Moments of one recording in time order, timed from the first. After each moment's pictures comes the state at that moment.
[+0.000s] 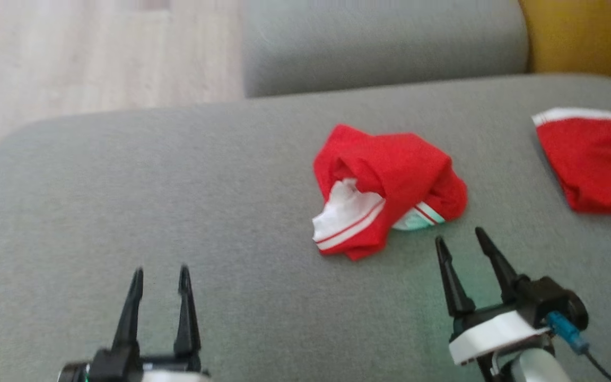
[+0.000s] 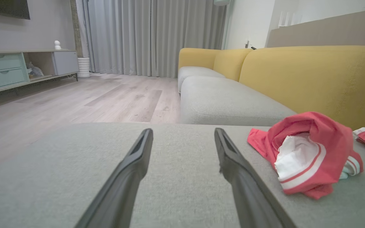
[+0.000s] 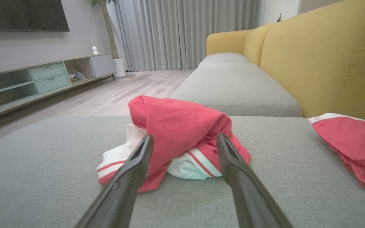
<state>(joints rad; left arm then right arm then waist) 0.11 0.12 -0.27 0.06 -0.26 0.16 -0.26 -0.02 -0.05 0.15 0.29 0.09 0.13 -0.26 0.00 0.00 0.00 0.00</state>
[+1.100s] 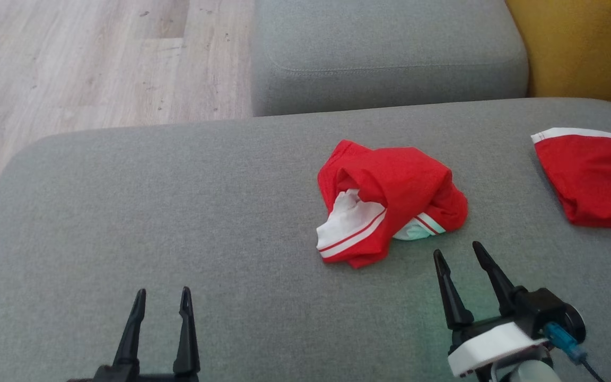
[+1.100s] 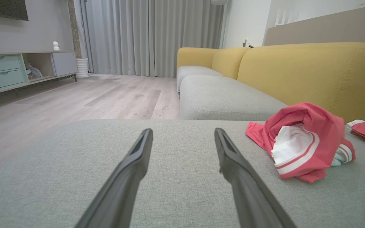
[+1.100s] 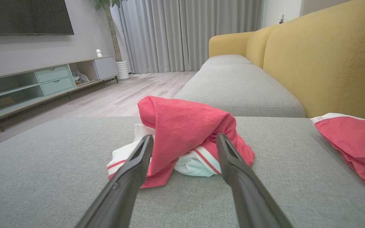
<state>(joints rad) 0.19 0.06 -0.17 0.09 -0.16 0.04 -0.26 0.02 -0.05 0.16 0.30 0.10 0.13 -0.26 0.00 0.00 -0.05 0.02</state>
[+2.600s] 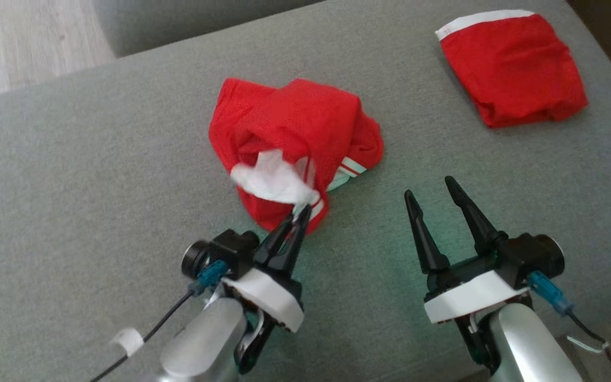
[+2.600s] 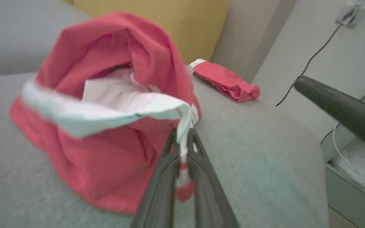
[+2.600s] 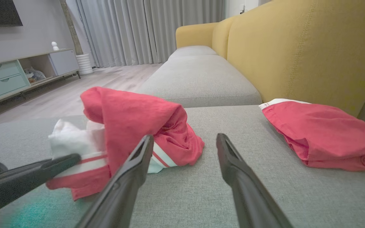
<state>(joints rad) -0.44 0.06 -0.74 0.61 -0.53 -0.12 -0.26 -0.15 -0.06 0.26 0.25 0.11 0.13 -0.26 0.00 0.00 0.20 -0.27</state>
